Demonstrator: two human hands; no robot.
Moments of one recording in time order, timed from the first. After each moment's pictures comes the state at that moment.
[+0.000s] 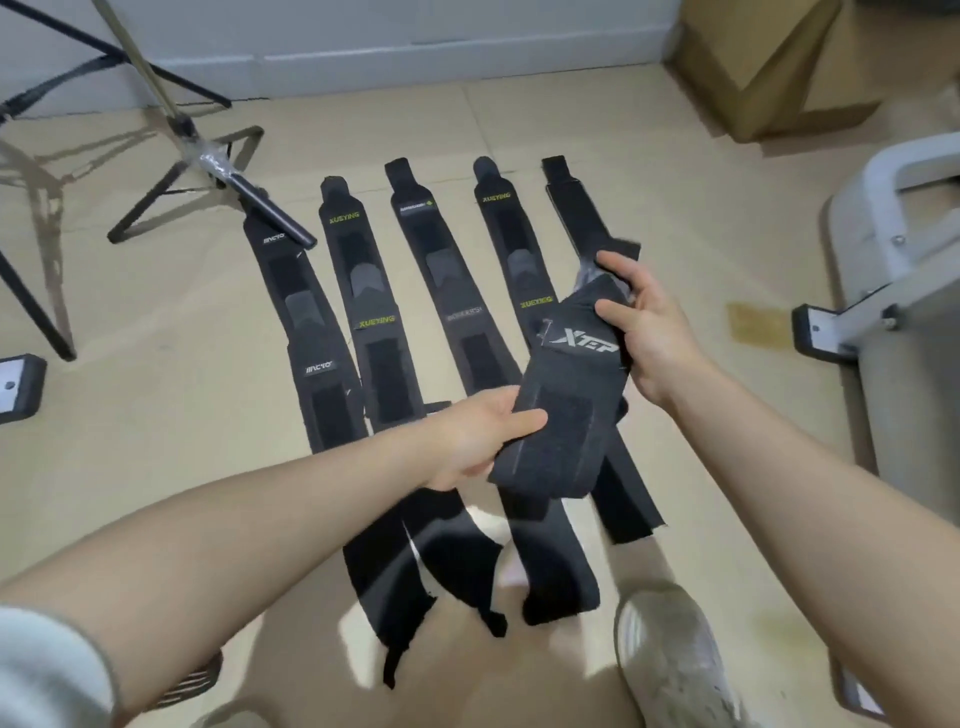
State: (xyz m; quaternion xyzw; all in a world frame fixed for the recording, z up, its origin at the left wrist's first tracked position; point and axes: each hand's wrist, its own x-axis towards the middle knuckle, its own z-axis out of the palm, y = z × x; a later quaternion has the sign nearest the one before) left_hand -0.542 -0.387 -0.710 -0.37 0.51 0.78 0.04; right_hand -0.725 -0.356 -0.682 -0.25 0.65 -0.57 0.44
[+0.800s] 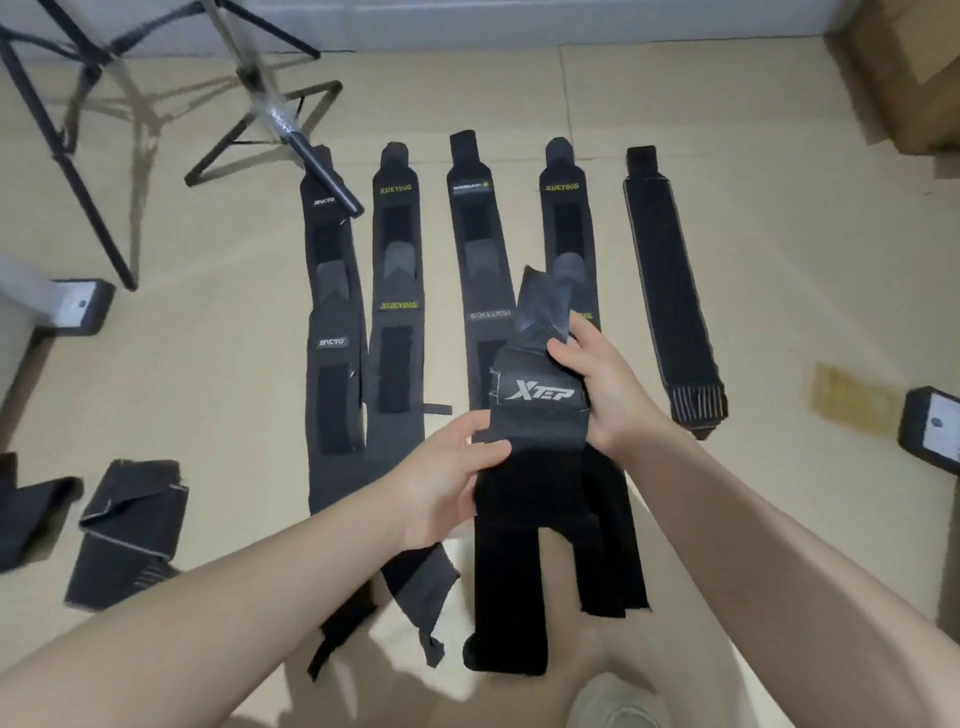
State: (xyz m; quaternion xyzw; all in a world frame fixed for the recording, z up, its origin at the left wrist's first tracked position) left_hand -0.580 -0.368 -0.723 -0.48 0.27 0.82 -0.16; right_hand -0.754 -0.395 -0.741 -0.21 0.47 -0.50 0.70
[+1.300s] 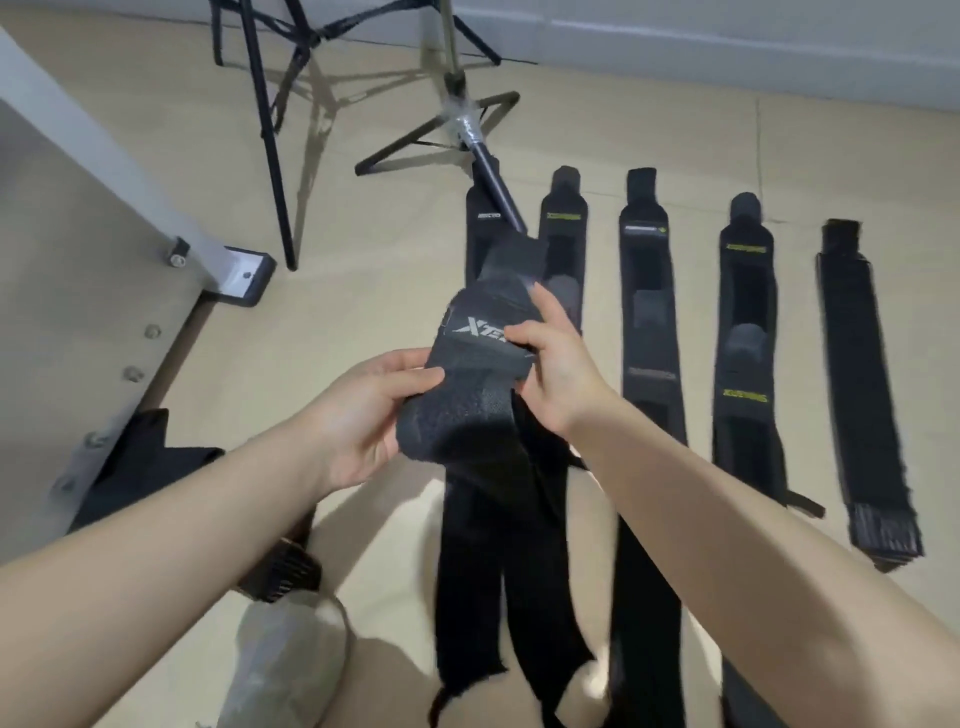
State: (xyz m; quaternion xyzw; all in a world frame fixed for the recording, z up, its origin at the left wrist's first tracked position) left_hand -0.375 -0.473 -0.676 -0.55 0.21 0.74 -0.33; right_hand -0.536 -0.517 -0.721 -0.22 0.45 -0.44 0.75
